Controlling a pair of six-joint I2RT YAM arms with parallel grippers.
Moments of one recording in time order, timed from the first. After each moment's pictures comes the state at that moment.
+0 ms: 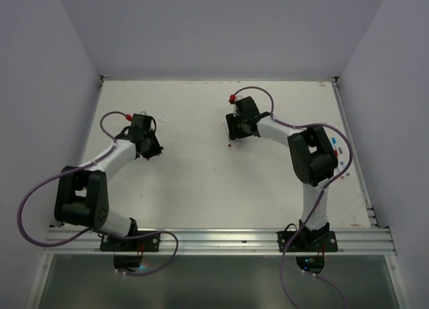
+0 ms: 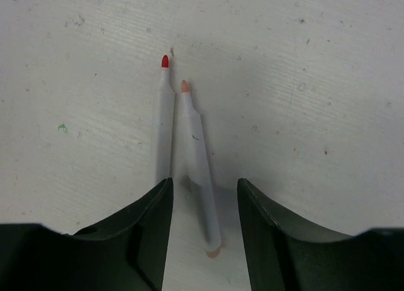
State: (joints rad) left arm -0.17 1.46 0.85 -0.36 -0.03 -0.59; right arm 0.48 2.04 1.39 -0.25 -0.01 0.19
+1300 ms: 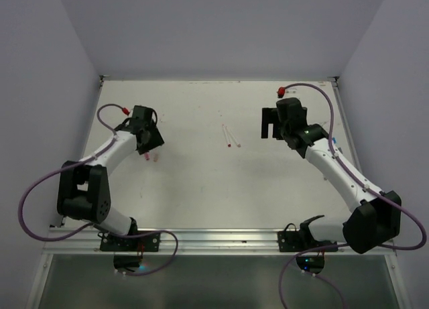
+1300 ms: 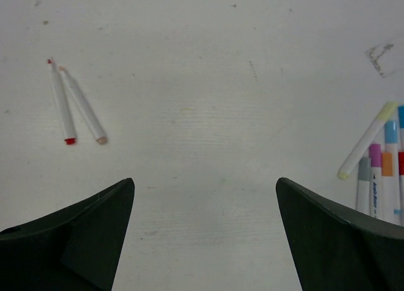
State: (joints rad) left arm -0.17 1.56 0.96 -0.48 -0.17 -0.62; right arm 0.42 1.30 1.13 -0.54 0.35 0.25
